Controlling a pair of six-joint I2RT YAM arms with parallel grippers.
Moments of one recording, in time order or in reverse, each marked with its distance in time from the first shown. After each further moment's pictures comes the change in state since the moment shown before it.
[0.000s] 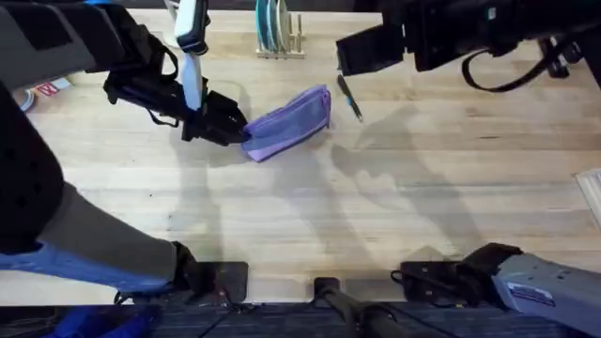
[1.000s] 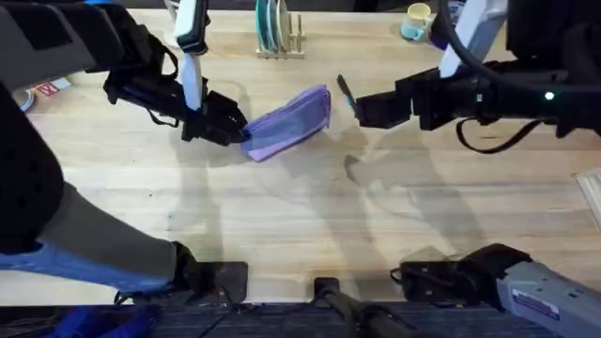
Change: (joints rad) left arm 0.000 0.000 0.000 0.000 0.000 0.000; right arm -0.107 -0.199 -0.421 0.201 -0.082 -0.020
